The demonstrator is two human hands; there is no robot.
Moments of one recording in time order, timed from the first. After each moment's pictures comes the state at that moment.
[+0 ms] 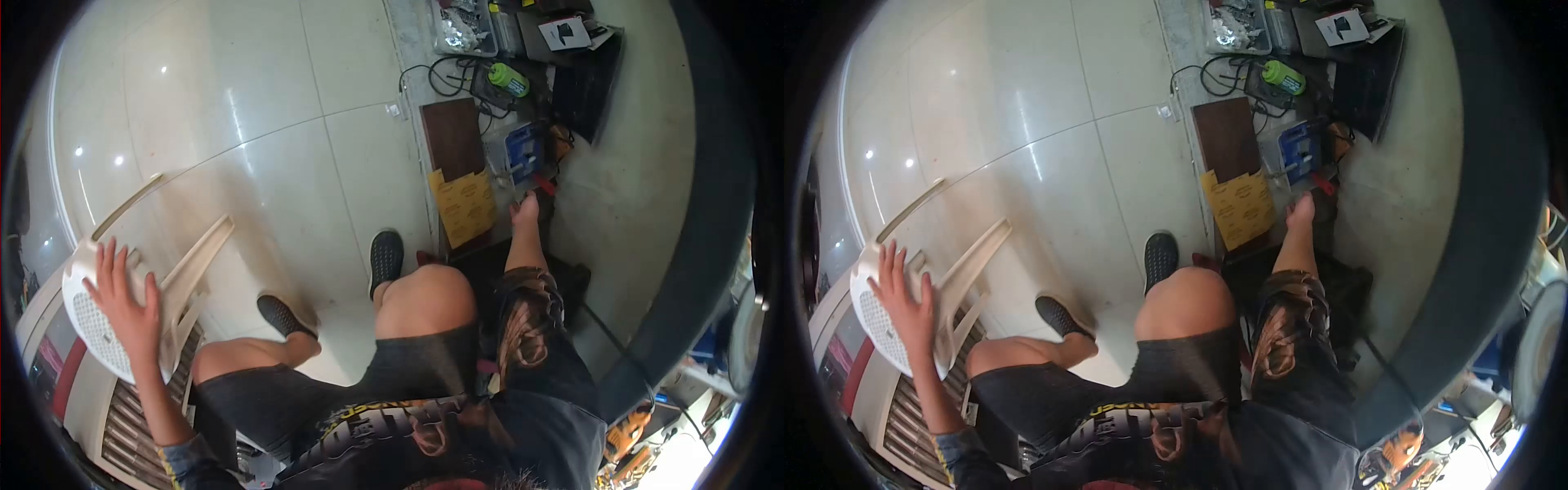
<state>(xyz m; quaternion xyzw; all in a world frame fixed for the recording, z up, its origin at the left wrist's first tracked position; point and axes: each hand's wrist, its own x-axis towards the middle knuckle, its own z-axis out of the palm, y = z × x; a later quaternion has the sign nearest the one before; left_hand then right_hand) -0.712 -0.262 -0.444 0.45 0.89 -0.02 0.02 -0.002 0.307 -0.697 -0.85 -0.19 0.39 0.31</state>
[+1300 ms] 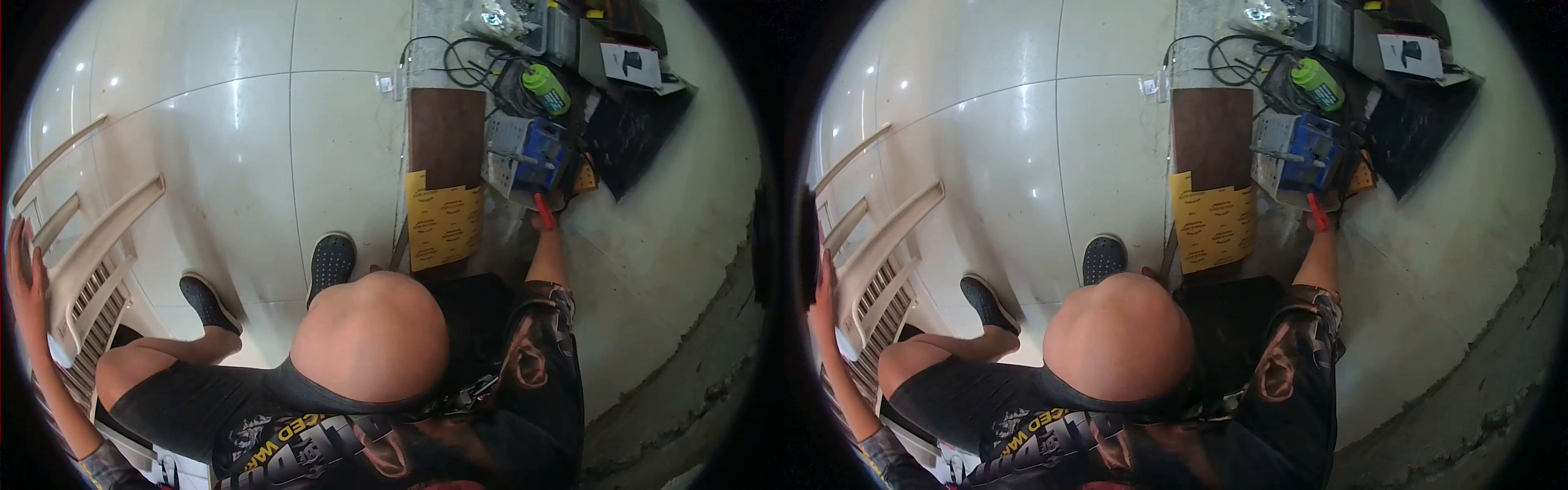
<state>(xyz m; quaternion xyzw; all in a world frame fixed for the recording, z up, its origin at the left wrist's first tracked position) -0.773 -0.339 -0.440 0.42 0.89 -0.18 0.06 0.241 0.540 -0.860 -0.21 -0.96 0.18 -0.09</state>
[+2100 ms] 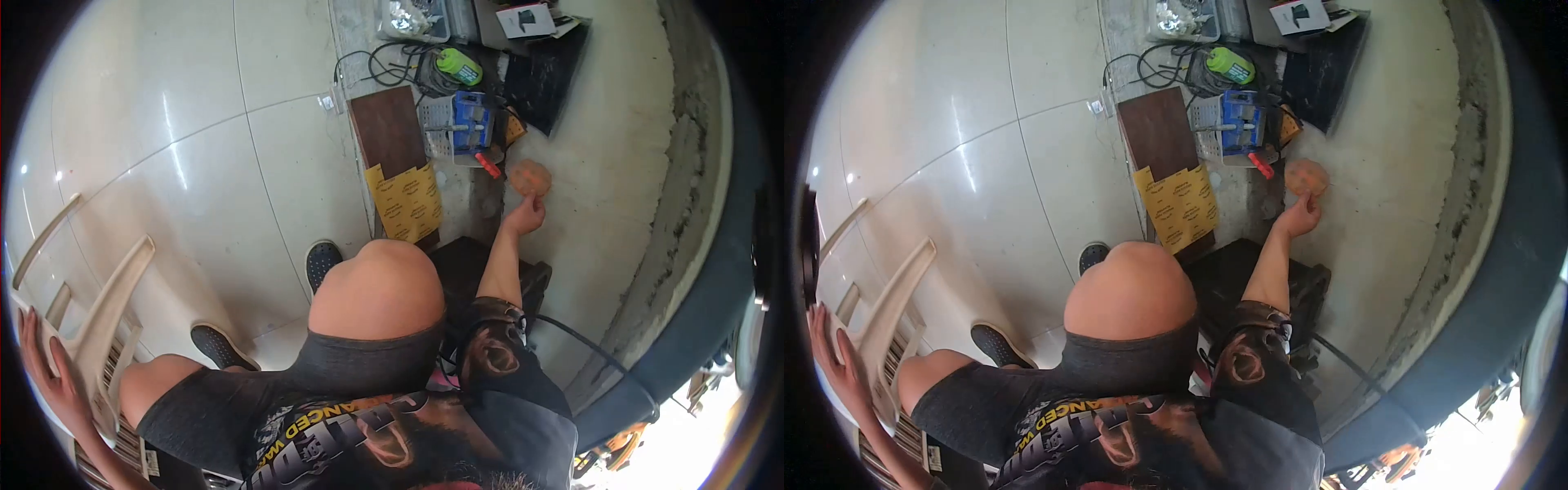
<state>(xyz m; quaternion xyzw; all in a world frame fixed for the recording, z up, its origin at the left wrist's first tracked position) -0.740 -0.311 -0.457 0.44 0.90 0.00 0.03 0.022 0.334 -0.604 -0.71 -0.52 0.04 0.48</state>
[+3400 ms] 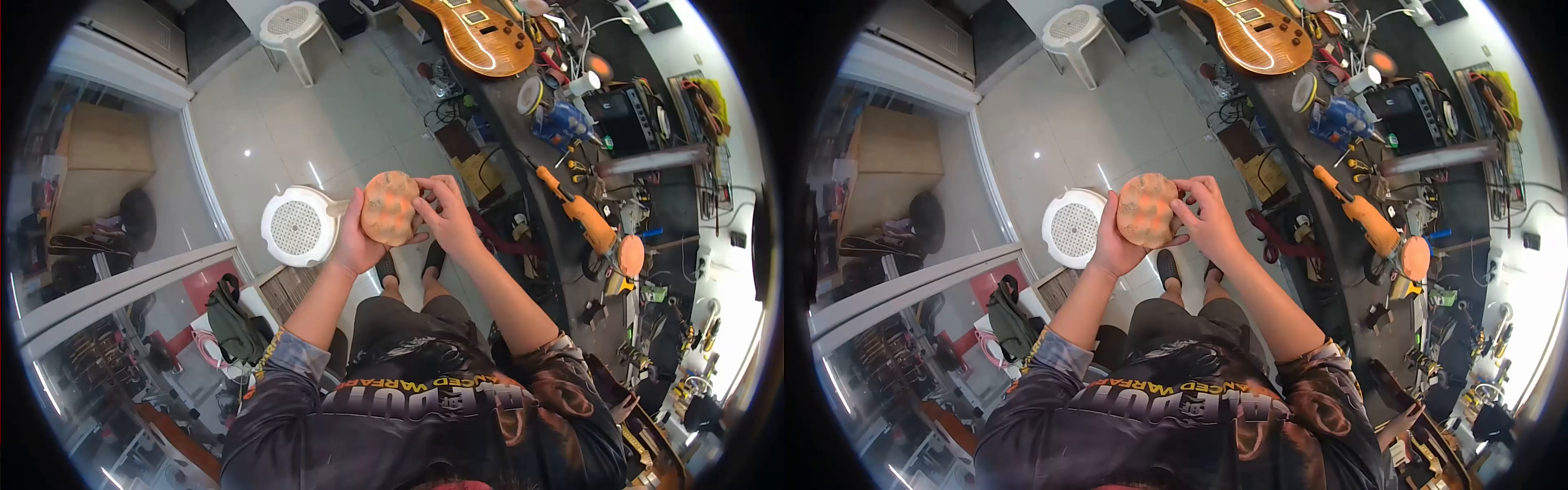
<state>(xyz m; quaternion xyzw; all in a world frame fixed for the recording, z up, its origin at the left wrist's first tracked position) -0.558 -0.265 0.069 0.05 0.24 0.59 0.77 -0.368 -0.163 0.077 -0.44 -0.70 0.54 0.17</state>
